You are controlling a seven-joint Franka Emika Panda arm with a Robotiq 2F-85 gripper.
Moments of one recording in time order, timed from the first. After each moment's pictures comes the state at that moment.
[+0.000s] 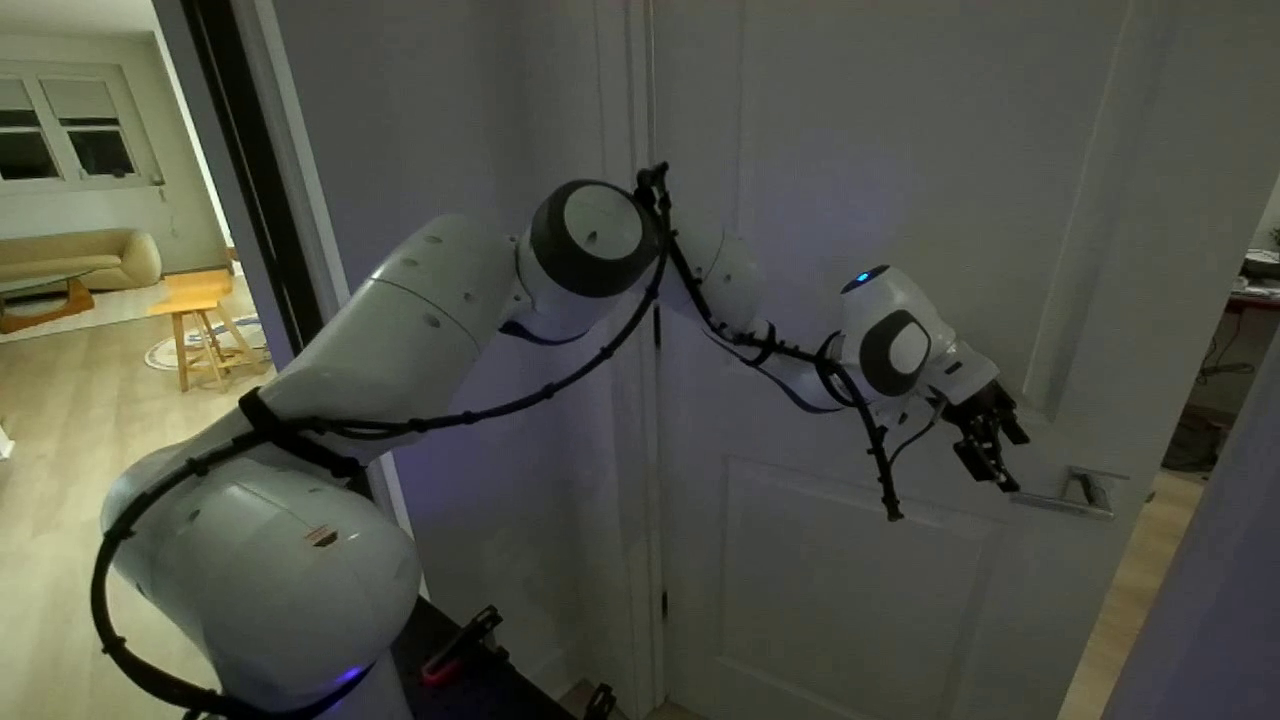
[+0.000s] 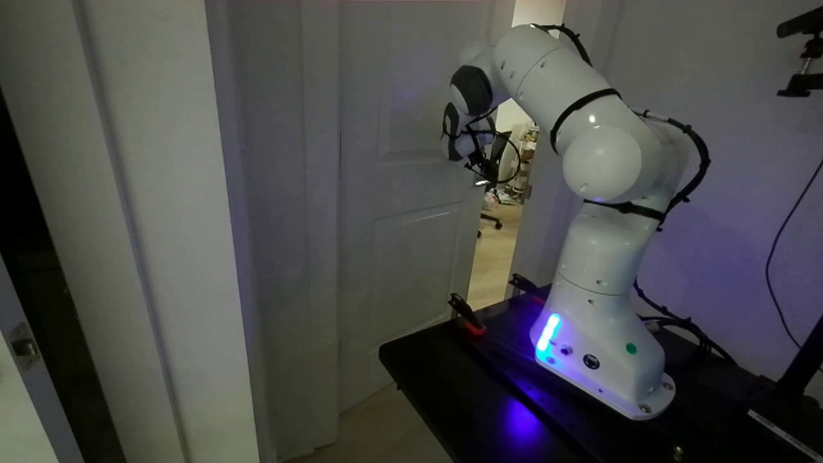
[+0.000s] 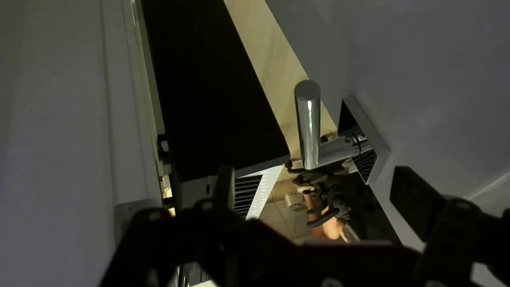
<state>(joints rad) 0.09 0.99 -0.79 -1.45 0.08 2.75 1.39</state>
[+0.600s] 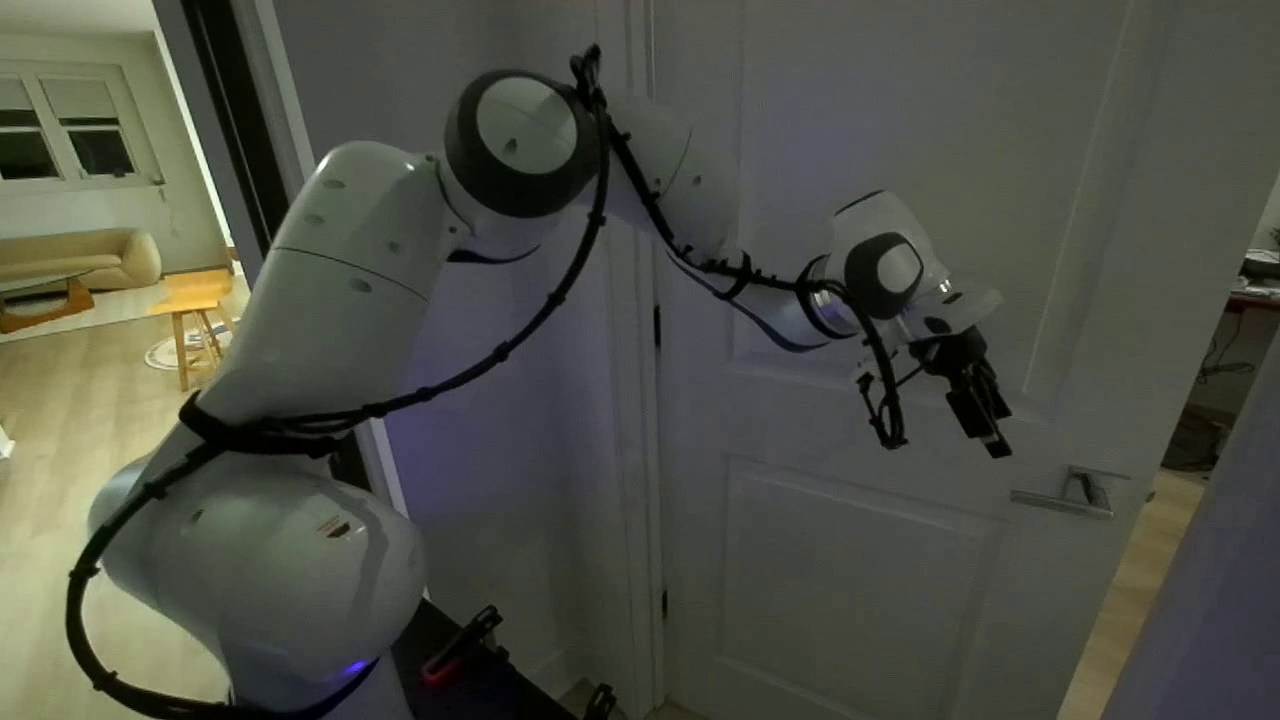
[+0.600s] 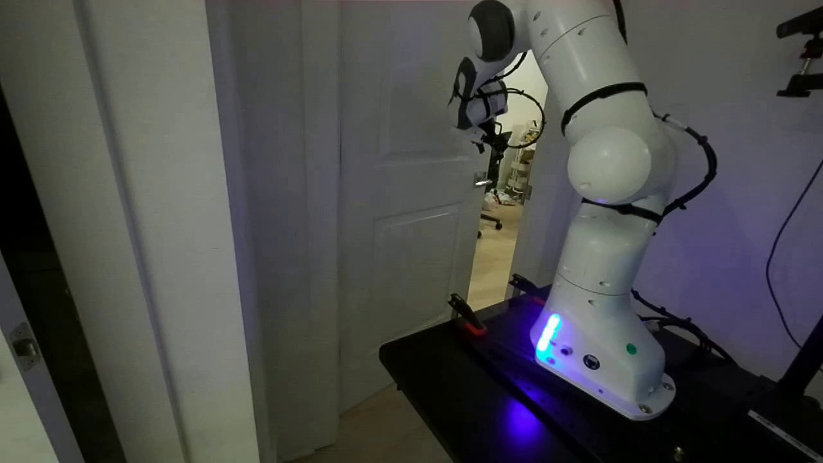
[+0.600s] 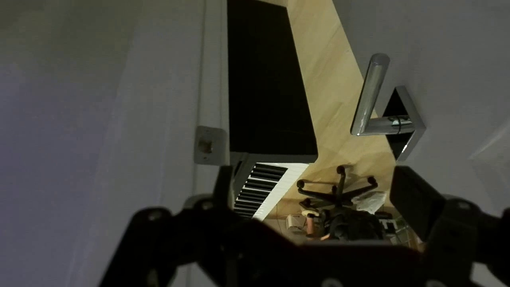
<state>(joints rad) 0.17 0.65 -0.79 -1.68 -0.15 2.55 1.20</state>
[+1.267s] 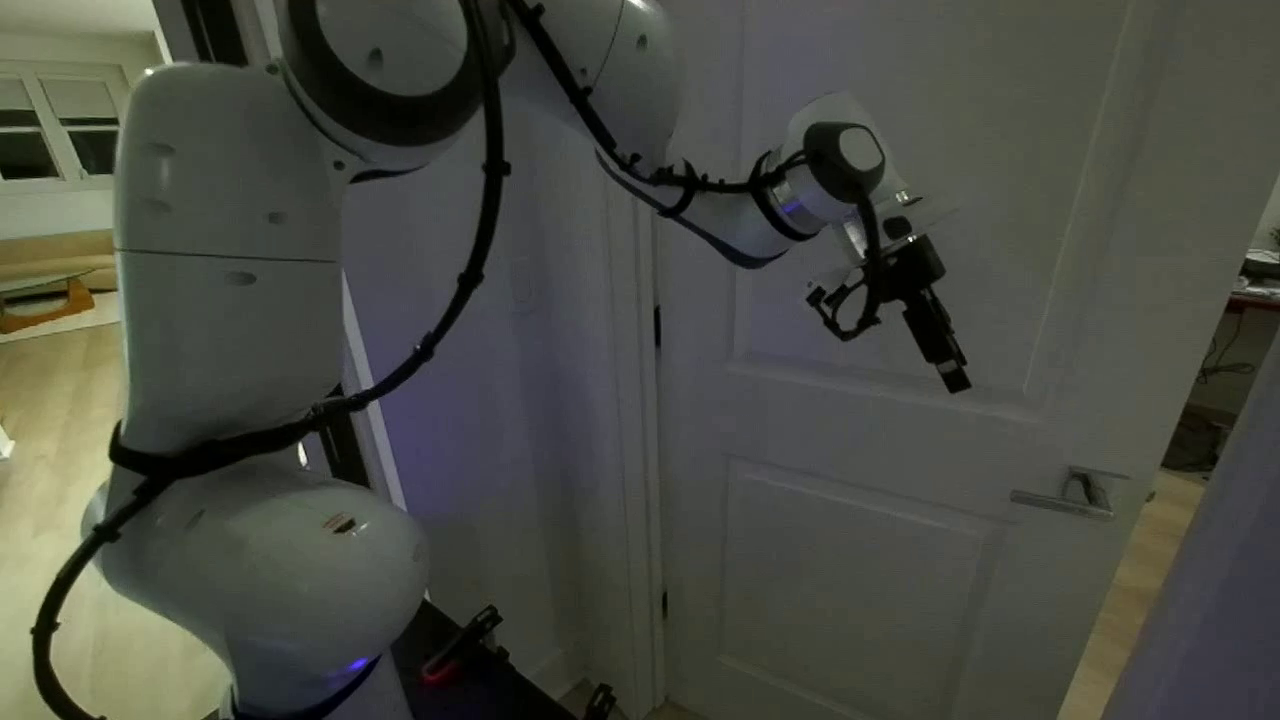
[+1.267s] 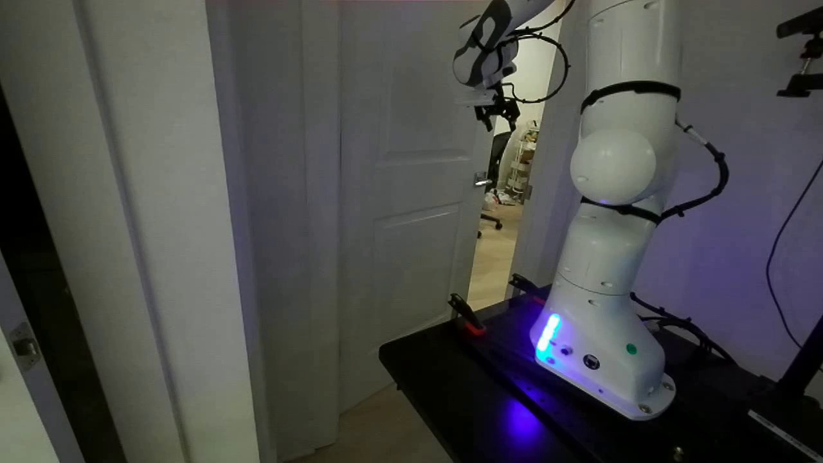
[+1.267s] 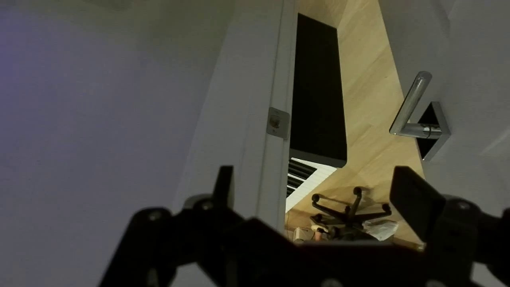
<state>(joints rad) 0.21 0.26 -0.68 -1.82 -0.49 2.21 1.22</state>
